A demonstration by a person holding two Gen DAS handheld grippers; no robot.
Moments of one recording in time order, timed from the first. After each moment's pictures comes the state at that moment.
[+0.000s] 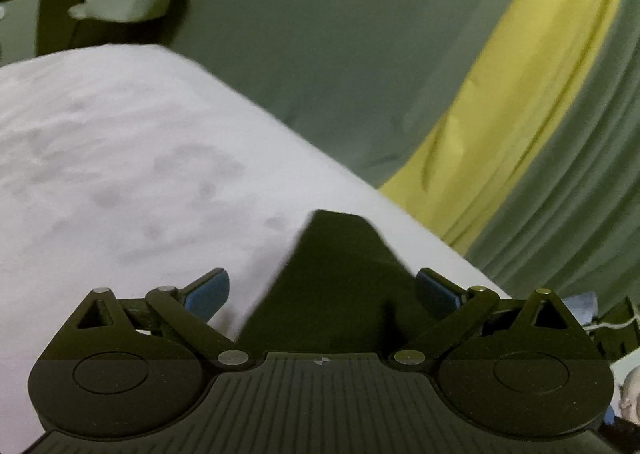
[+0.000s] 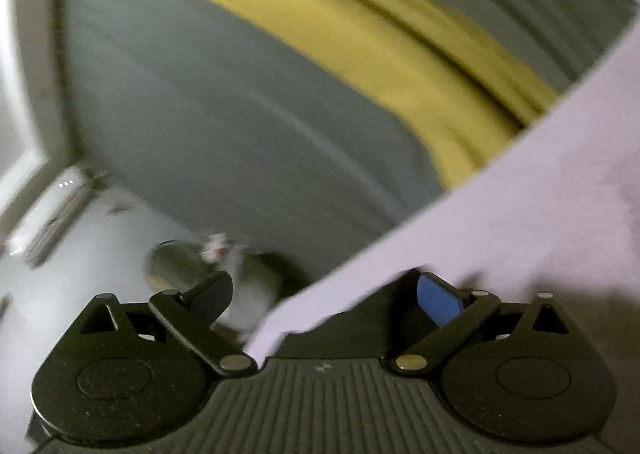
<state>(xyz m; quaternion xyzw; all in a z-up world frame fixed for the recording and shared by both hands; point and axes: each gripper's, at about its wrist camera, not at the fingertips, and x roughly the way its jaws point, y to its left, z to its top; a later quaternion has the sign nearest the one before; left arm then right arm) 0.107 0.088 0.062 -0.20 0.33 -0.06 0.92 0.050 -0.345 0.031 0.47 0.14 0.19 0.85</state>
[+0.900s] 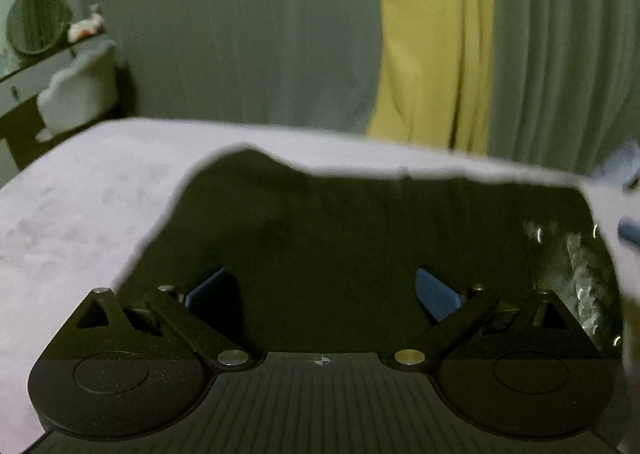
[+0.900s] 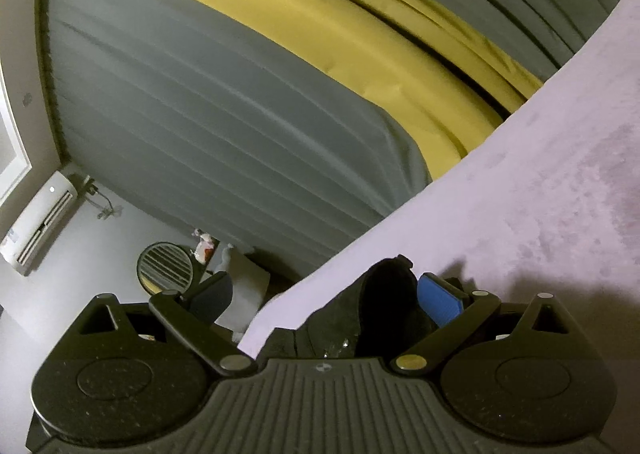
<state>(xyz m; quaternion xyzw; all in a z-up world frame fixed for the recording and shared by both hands) 0.075 -0.041 0.007 0.06 0.32 -0.06 0.95 0.062 -0.343 0.013 0.47 0.17 0.13 0.86</state>
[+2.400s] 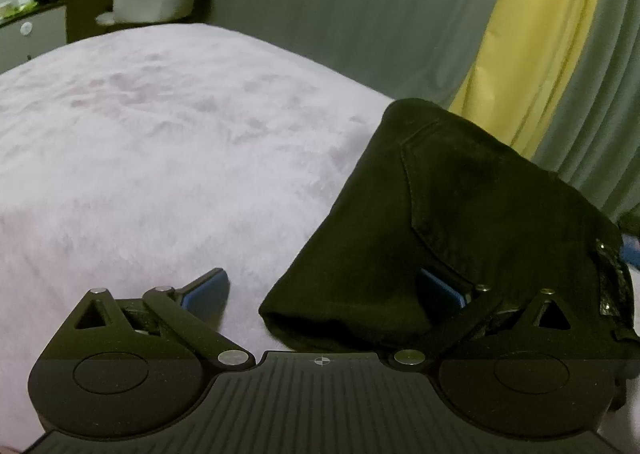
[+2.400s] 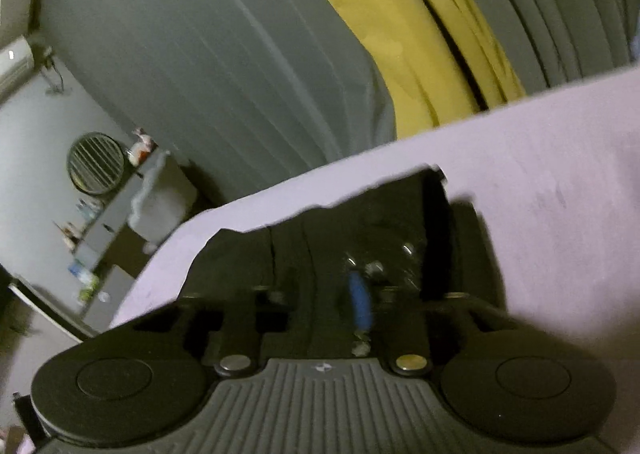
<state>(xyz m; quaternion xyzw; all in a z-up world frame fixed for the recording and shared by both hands) 0.018 0.125 -0.022 -0.13 0.34 -0.02 0.93 0.056 -0.247 0.046 0.27 0.27 0.06 0.92</state>
